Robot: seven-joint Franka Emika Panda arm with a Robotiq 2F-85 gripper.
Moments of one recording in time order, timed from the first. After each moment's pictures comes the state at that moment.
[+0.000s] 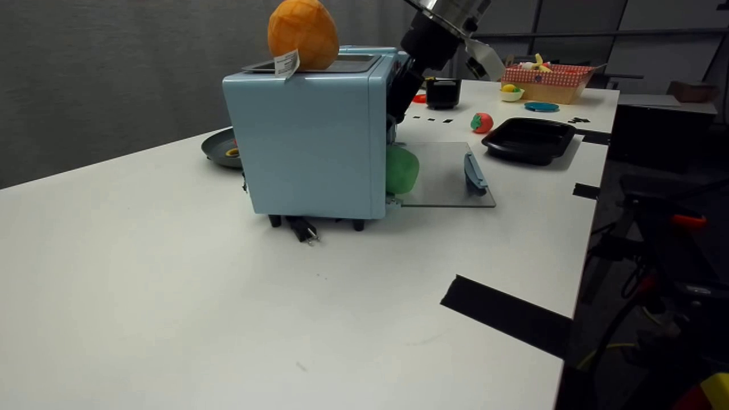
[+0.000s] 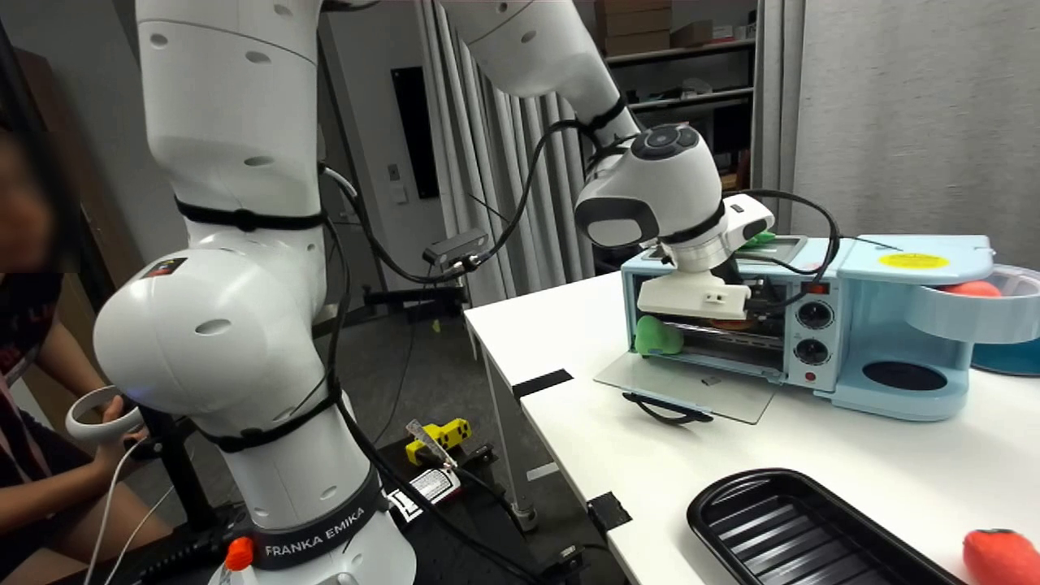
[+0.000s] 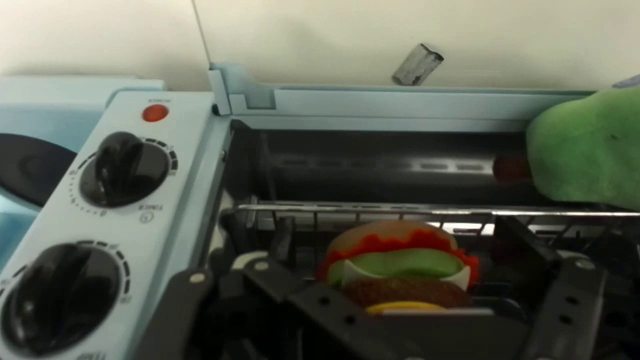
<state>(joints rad) -0.25 0.29 0.35 -2.30 1.10 3.11 -1.41</state>
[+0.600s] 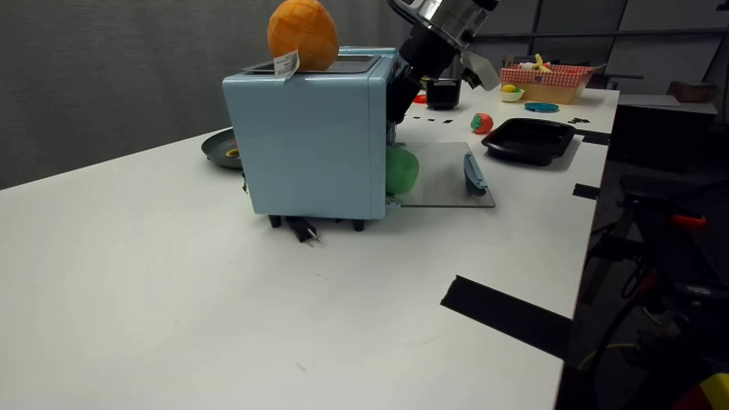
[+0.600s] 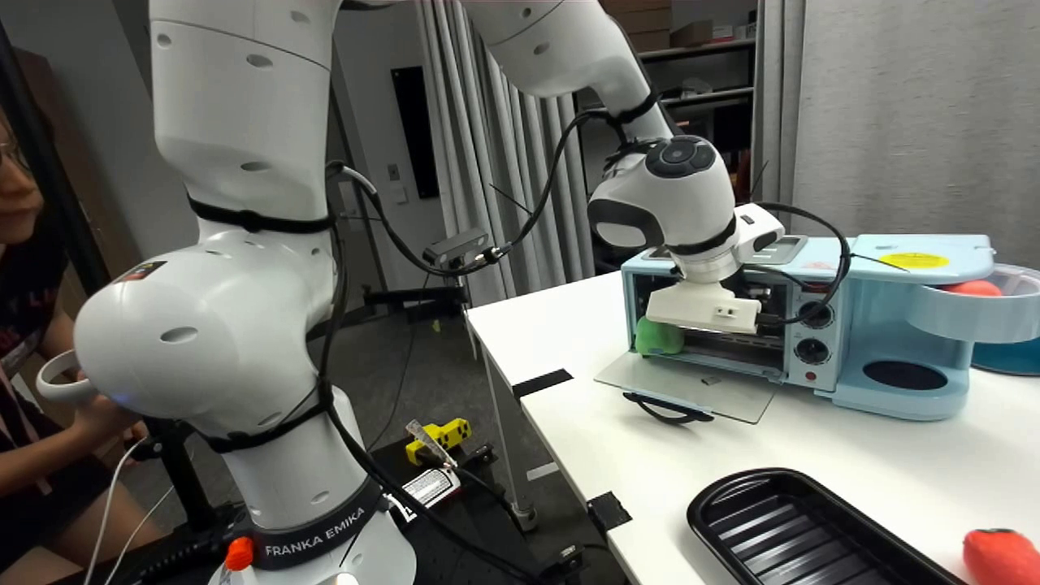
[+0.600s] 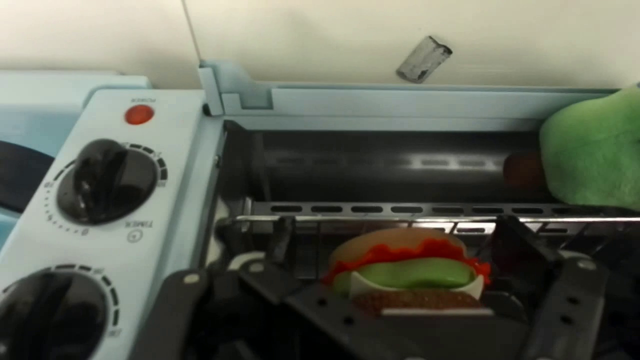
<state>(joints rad) -0.38 0.35 0.47 -2.25 1.29 3.10 -1.64</state>
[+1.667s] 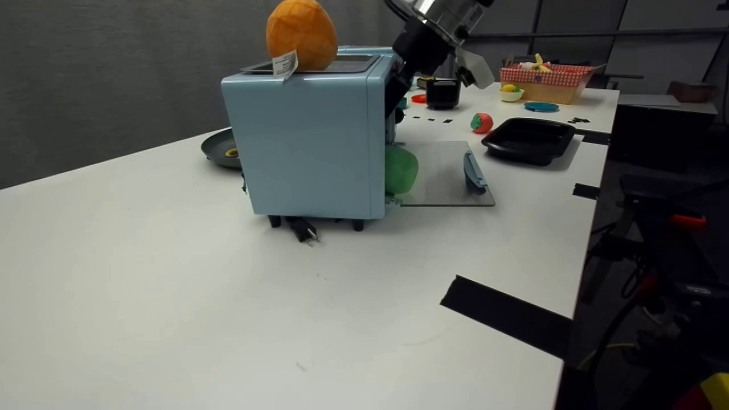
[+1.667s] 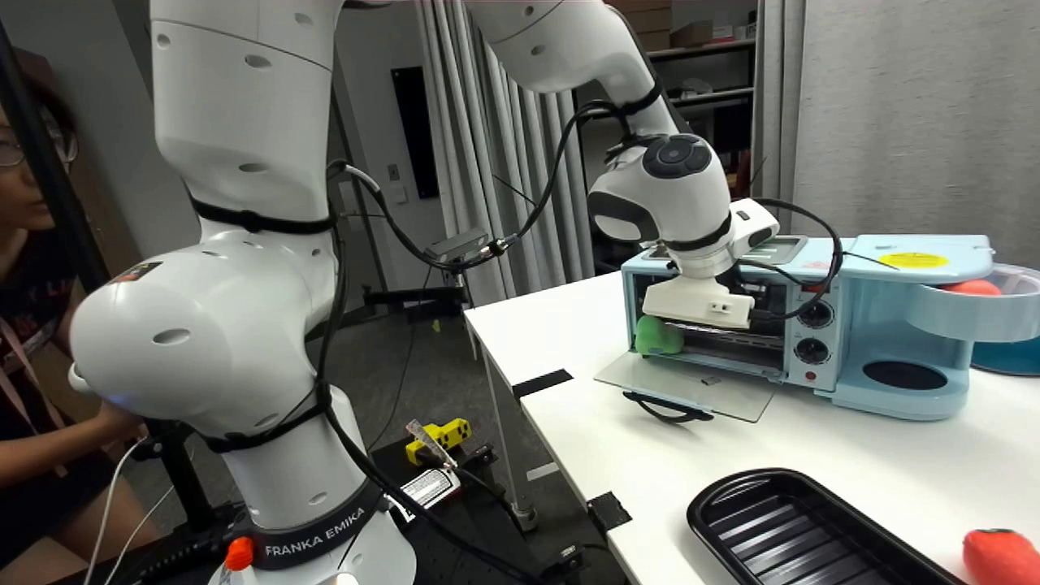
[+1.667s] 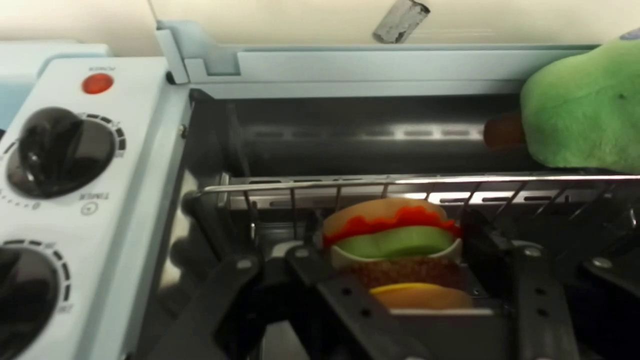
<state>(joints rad) -0.41 0.36 0.53 -2.22 1.38 3.10 -1.71</state>
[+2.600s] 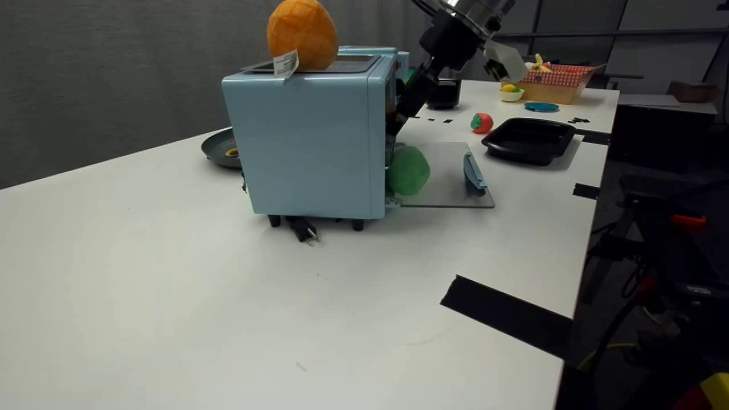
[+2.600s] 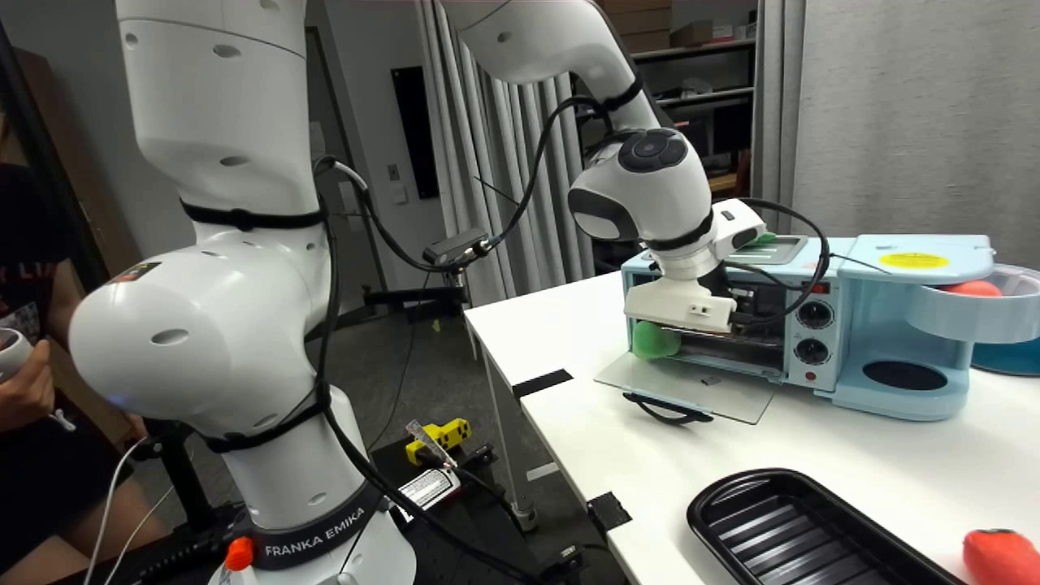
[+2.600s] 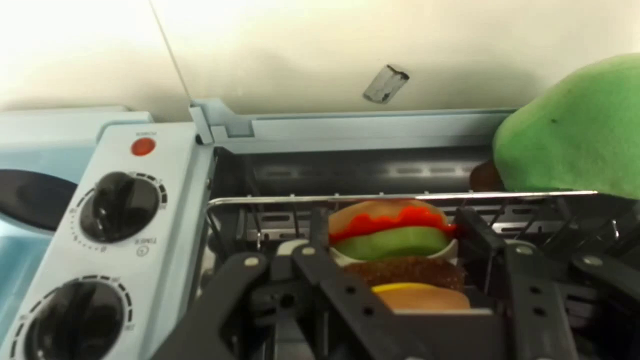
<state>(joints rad) -0.42 0.25 0.53 -2.34 1.44 3.11 -1.70</state>
